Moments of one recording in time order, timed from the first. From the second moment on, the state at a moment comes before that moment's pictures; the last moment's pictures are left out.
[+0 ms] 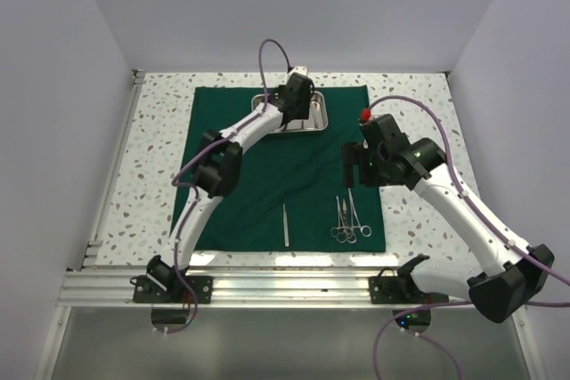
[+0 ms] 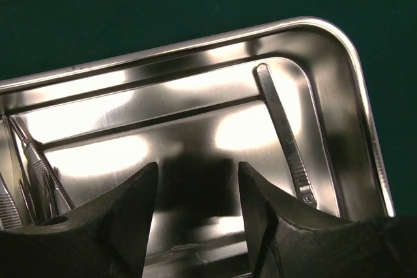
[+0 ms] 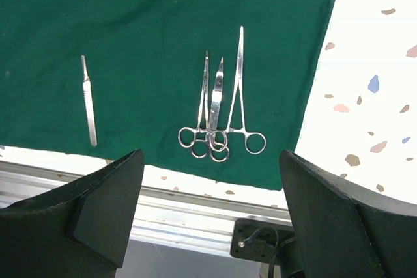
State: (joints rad) left arm -0.58 2.55 2.24 -0.43 -0.31 -0.35; right arm 0.54 1.19 1.23 -1.06 0.14 0.44
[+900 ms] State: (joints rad) left arm -0.61 2.68 2.32 -0.19 -0.18 -0.42; right arm 0.54 1.26 1.25 -1.08 0.14 0.41
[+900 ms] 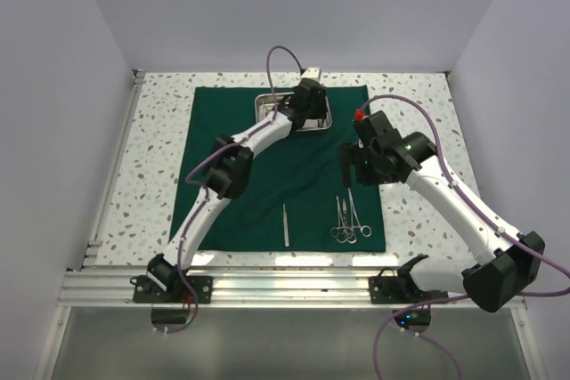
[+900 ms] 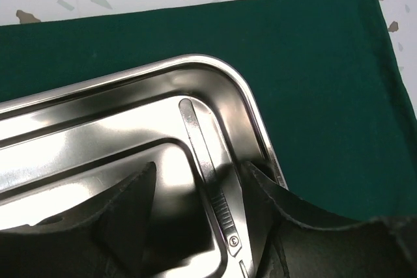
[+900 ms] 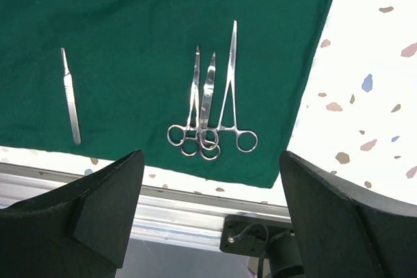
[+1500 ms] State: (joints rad) left arm -0.66 2.77 2.49 -0.30 -0.27 -0.17; right arm 0.54 1.35 1.39 -1.12 0.17 0.34
